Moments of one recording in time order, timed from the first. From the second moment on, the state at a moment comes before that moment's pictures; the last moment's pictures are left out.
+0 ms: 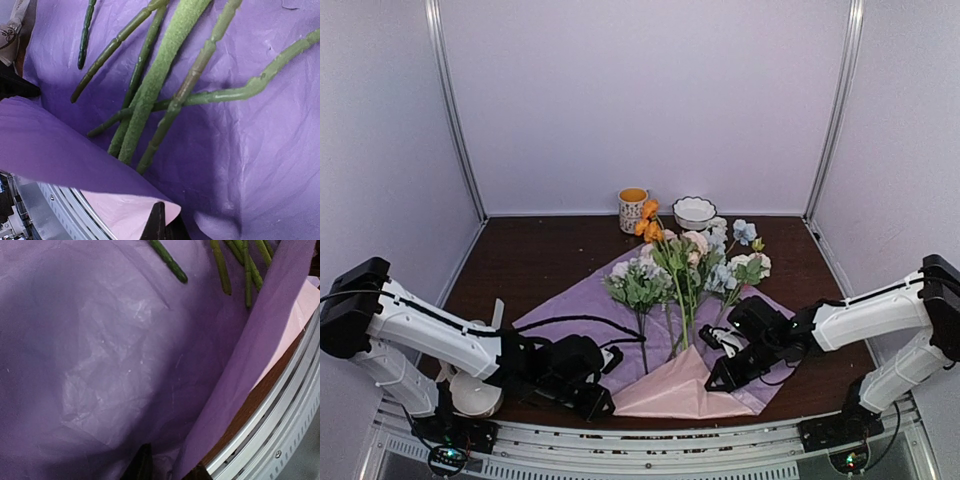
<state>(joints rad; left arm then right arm) -1.29 1.52 0.65 -0.15 0.04 -0.73 0.91 1.43 0.55 -0.16 -0.36 0.54</state>
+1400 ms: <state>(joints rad) -1.31 1.56 0.62 0.00 0.09 -0.80 1.18 1.48 0.53 0.01 -0.28 0.75</state>
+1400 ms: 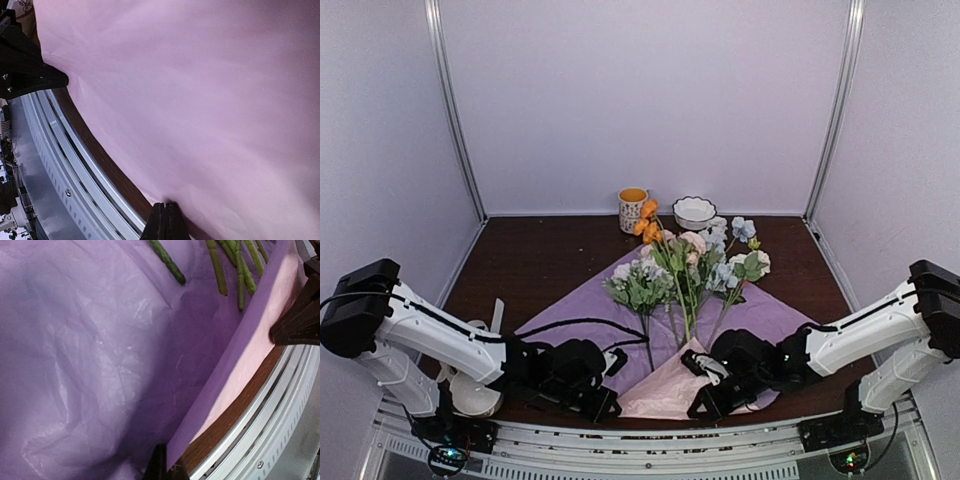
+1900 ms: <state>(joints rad) -1.31 1.56 0.62 0.00 0.11 -0.79 1.01 1.03 0.27 -0.23 -0.24 0.80</state>
